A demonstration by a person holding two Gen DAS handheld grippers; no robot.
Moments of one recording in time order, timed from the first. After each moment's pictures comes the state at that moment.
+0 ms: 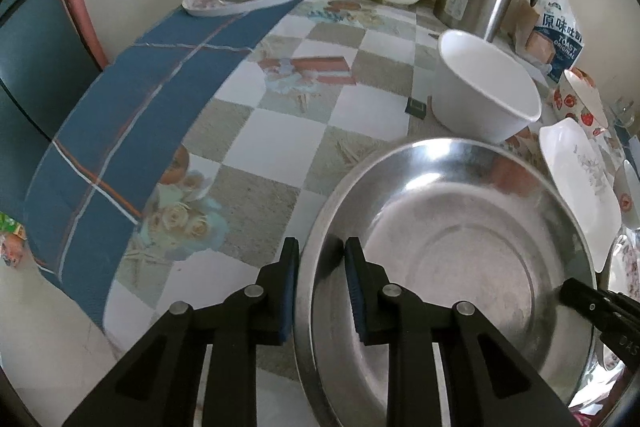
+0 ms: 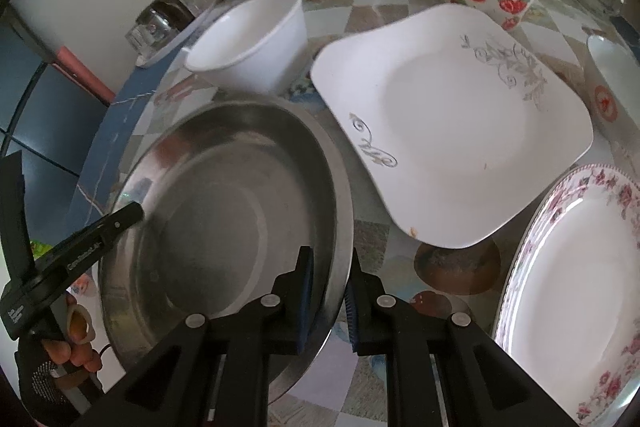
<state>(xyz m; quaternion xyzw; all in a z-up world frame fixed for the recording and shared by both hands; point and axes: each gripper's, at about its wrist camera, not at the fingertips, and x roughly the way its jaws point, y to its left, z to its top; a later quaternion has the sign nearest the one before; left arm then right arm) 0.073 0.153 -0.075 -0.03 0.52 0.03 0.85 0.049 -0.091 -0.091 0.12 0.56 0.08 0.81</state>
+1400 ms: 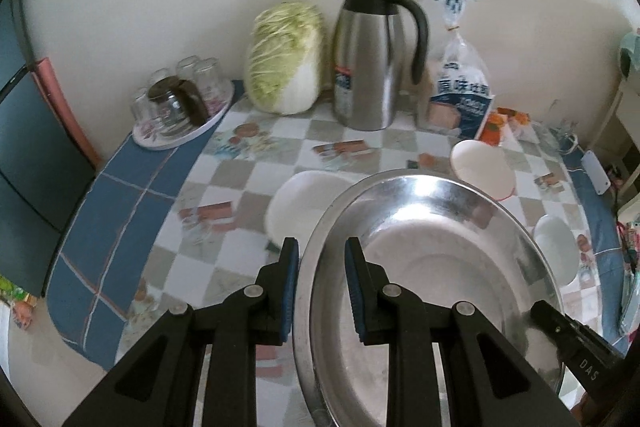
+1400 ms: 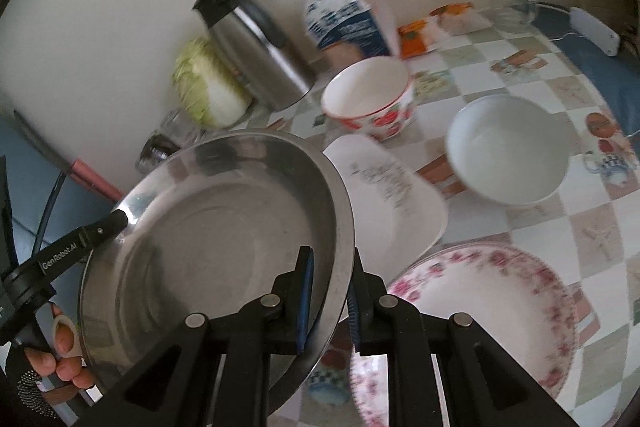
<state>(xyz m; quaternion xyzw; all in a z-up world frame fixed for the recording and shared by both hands) 0.113 0.007 0.056 0.03 0.44 -0.02 0.90 0.033 -0.226 -0.013 0.25 0.44 0.02 0.86</state>
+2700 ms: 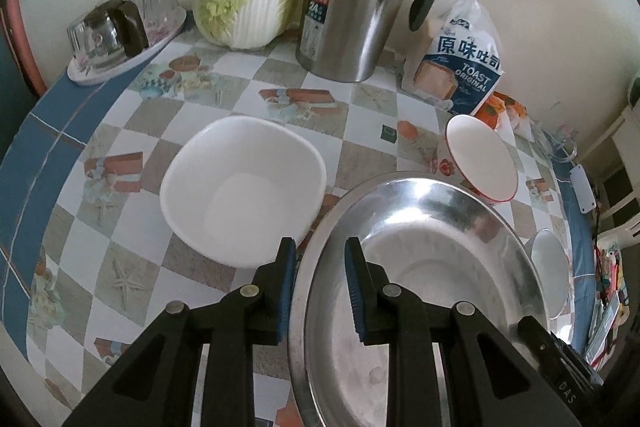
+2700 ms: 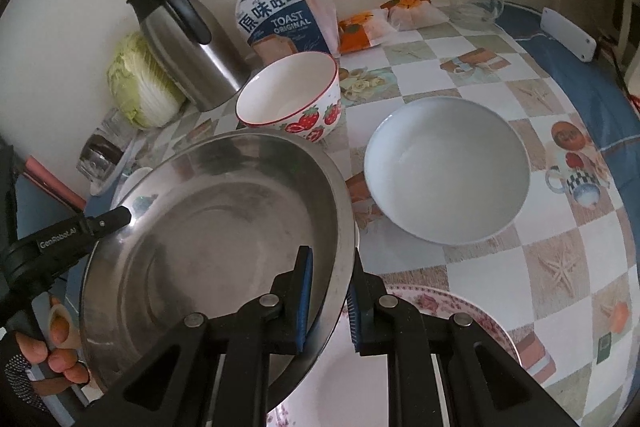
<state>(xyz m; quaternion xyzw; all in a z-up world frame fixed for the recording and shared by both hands) 0.172 -0.007 -0.029 -0.07 0.52 -0.06 0.85 0.062 -0.251 -0.055 0.19 0.48 -0.05 0.86</state>
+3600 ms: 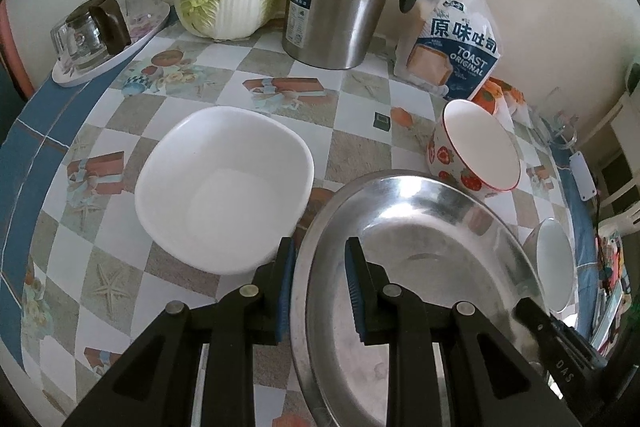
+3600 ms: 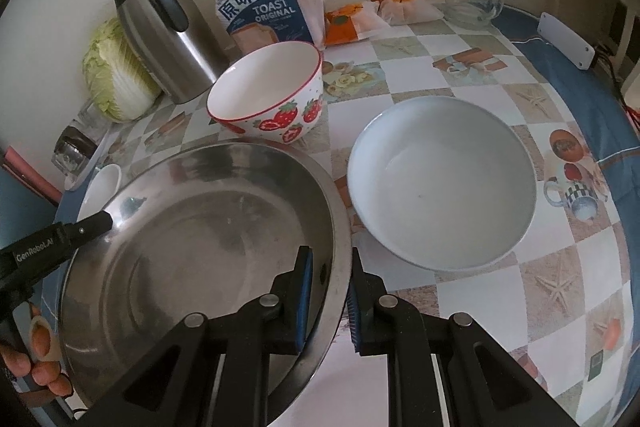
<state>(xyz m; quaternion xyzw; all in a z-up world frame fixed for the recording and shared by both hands) 0.178 -0.017 -0.040 -0.05 0.52 -0.08 0.85 0.078 -0.255 -0.068 0.17 0.49 -0.08 0.85</state>
